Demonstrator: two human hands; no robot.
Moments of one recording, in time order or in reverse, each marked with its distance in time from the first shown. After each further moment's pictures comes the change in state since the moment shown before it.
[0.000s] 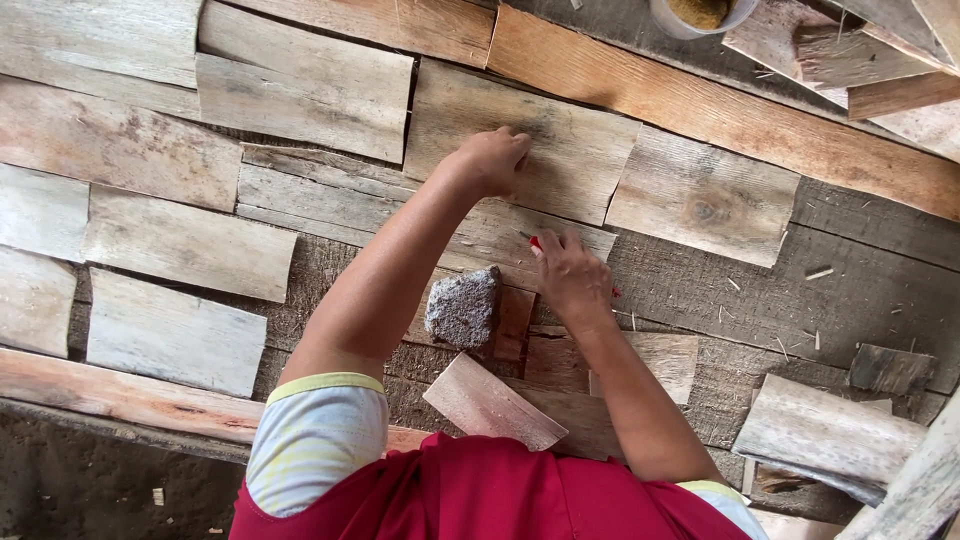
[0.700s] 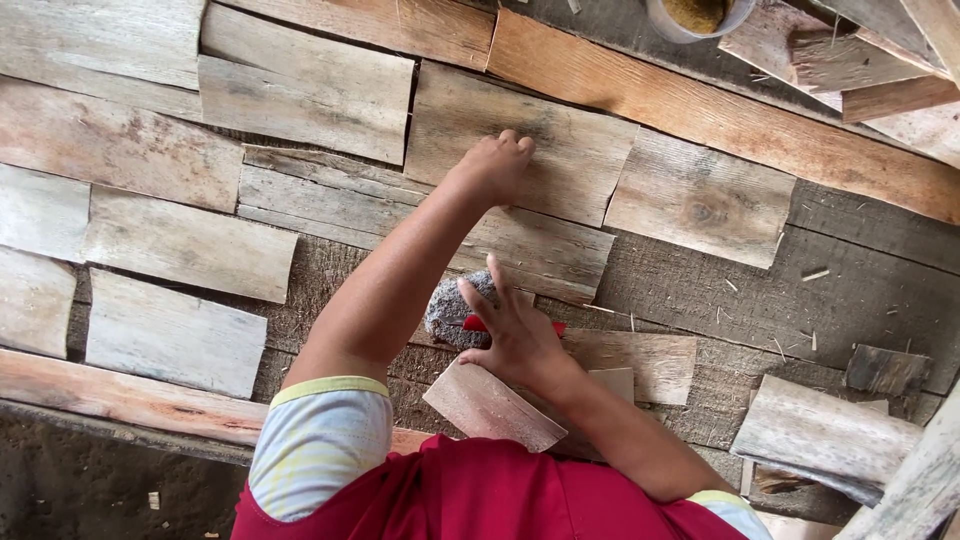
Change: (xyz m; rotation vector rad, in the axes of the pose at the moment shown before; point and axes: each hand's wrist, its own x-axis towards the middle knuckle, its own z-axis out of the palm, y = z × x) left_hand 0.009 0.011 0.019 0.061 0.063 -0.034; right_hand -0.048 -0.074 -0.038 0.280 -0.445 -0.228
